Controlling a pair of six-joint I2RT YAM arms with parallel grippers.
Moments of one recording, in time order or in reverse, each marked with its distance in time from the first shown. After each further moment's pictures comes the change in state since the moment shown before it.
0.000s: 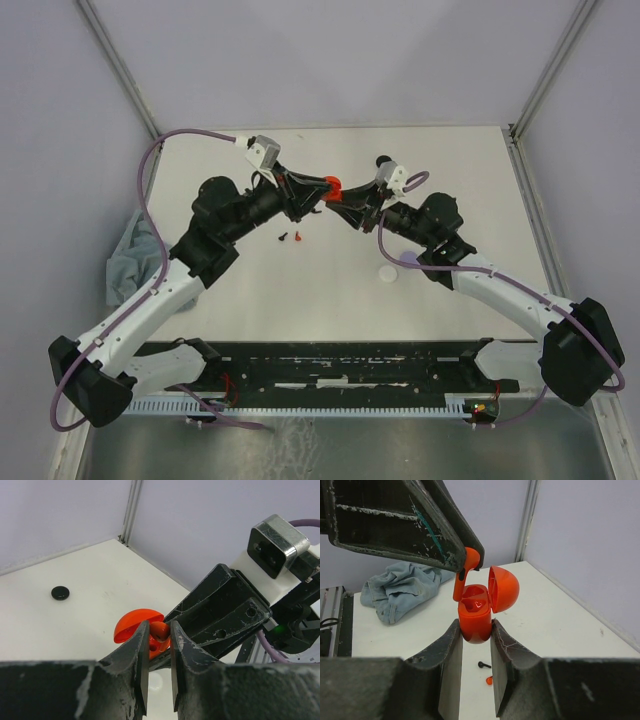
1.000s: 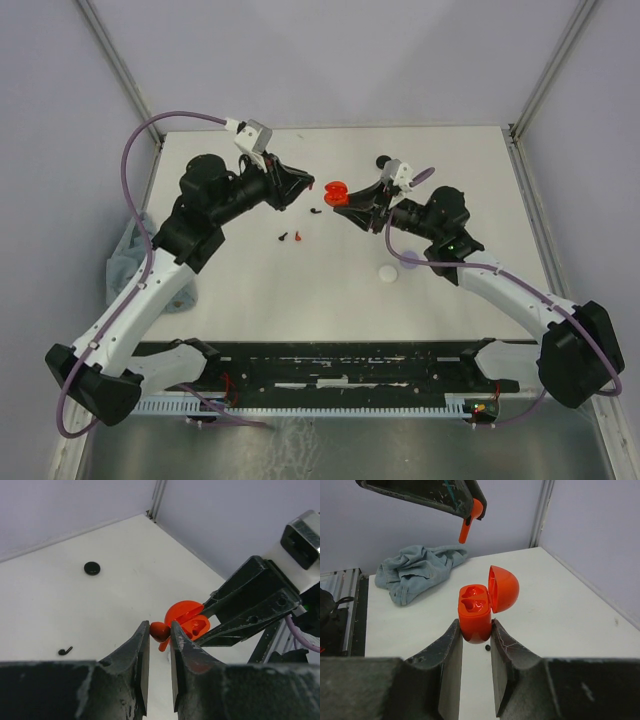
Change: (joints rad) left arm 0.116 0.041 0.180 -0.341 0.028 0.092; right arm -0.093 -0.010 -0.003 -0.079 -0.164 0.011
